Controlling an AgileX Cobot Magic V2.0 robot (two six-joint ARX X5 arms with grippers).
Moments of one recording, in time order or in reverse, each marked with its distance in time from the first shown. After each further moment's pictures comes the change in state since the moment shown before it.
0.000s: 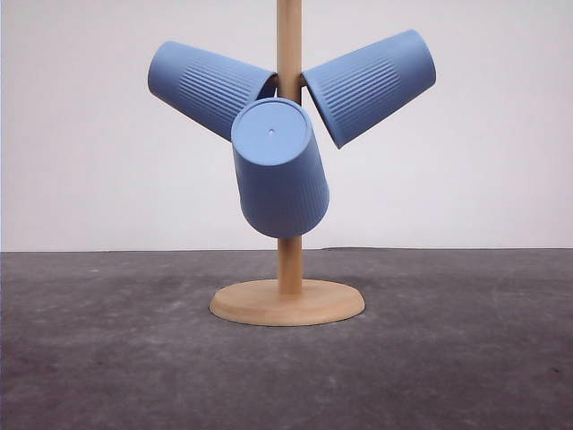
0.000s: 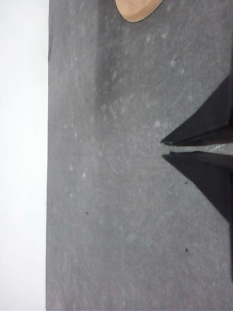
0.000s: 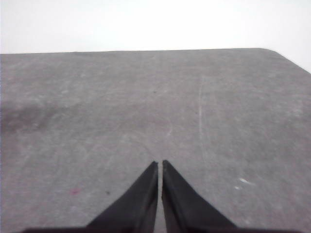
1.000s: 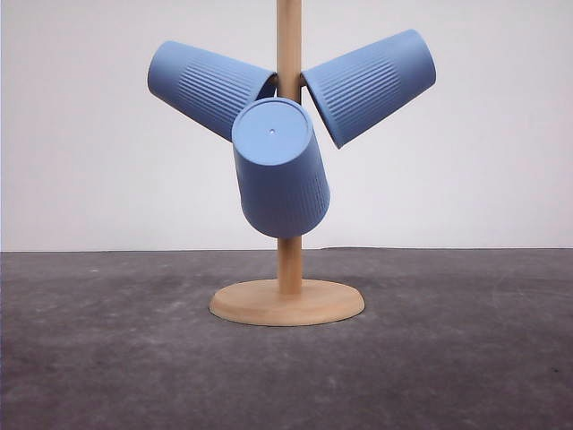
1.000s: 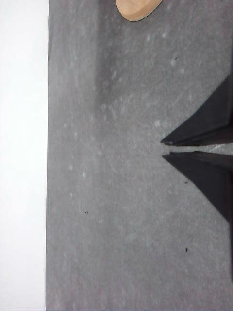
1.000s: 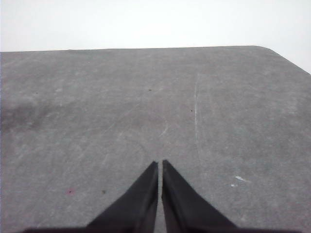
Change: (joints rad) left_arx 0.000 0.000 0.000 0.000 0.000 0.000; right_arx -0.004 0.001 0.000 -0.002 0.003 0.000
